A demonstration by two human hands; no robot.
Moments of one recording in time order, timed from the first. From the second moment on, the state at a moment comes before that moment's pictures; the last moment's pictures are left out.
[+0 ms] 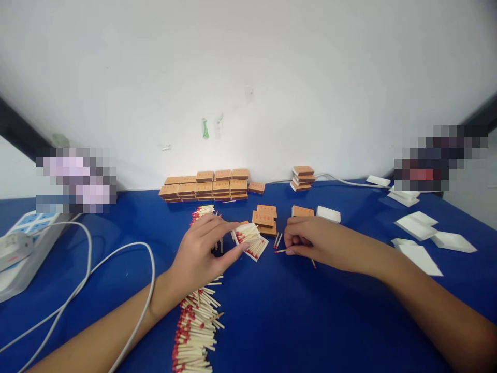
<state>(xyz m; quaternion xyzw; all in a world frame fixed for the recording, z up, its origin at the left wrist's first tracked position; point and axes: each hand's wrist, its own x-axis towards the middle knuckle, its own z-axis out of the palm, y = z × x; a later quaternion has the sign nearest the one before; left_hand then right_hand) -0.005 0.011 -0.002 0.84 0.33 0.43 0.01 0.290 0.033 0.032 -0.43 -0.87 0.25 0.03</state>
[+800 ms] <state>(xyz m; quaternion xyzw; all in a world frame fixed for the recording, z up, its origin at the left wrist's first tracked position) -0.004 0.010 -0.004 0.85 0.33 0.40 0.03 0.291 0.039 0.023 -0.43 -0.87 0.24 0.06</state>
